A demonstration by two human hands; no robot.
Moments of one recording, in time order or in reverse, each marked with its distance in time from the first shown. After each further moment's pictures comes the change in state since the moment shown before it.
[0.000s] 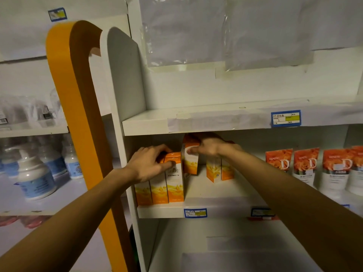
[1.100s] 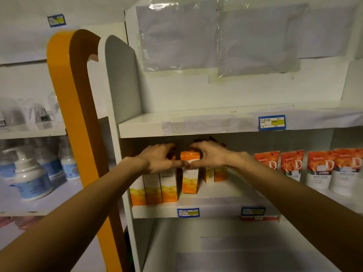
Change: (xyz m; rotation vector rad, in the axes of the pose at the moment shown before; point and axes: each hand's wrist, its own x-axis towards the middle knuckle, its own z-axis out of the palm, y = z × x) left_hand 0.029 0.039 -0.002 0.041 -0.151 -0.019; right_hand -0.047 0.008 -0.013 -0.142 -0.032 -0.276
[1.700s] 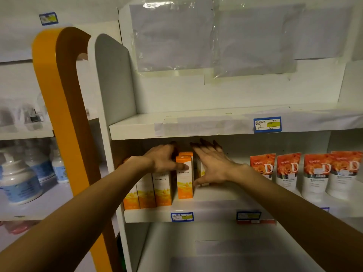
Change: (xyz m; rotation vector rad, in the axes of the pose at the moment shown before) left_hand 0.033 0.013 0.013 -0.046 -0.057 -0.039; right_hand -0.014 0.030 0.022 -0.288 0.054 0.015
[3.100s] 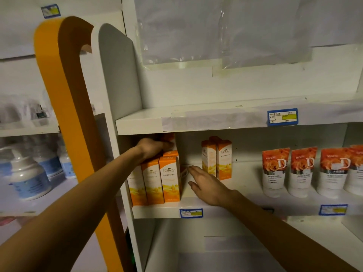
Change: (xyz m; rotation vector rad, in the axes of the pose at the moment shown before) left_hand -0.010 -0.040 -0.015 -0.659 0.183 -0.419; right_hand -0.002 -0.045 0.088 0.310 0.085 -0.025
